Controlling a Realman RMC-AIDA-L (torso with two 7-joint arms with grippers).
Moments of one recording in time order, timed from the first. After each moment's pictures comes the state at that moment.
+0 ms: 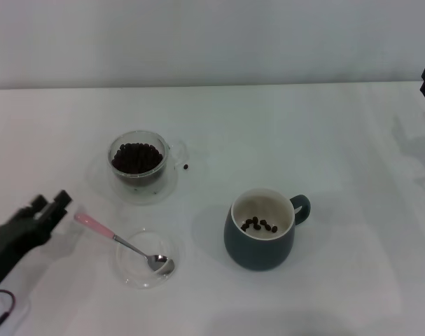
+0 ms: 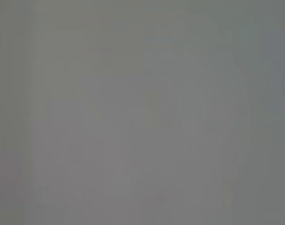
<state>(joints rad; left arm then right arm) -0.37 -2.08 0.44 0.03 -1.65 -1.23 2.17 0.50 2.02 -0.42 -0.04 -0.98 -1.11 0.32</state>
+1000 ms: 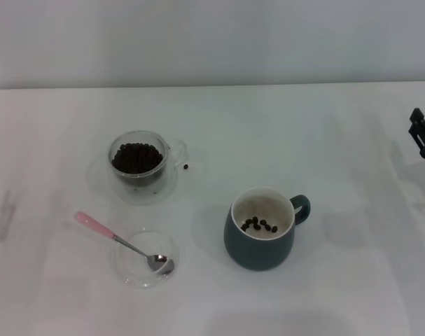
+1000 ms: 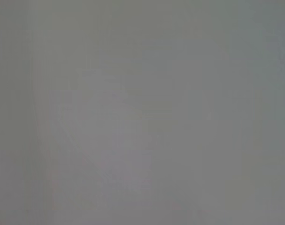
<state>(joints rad) -0.33 -2.08 0.44 0.03 -2.05 -1.26 2.77 0.45 2.03 -0.41 0.08 -0.98 -1.13 0.30</state>
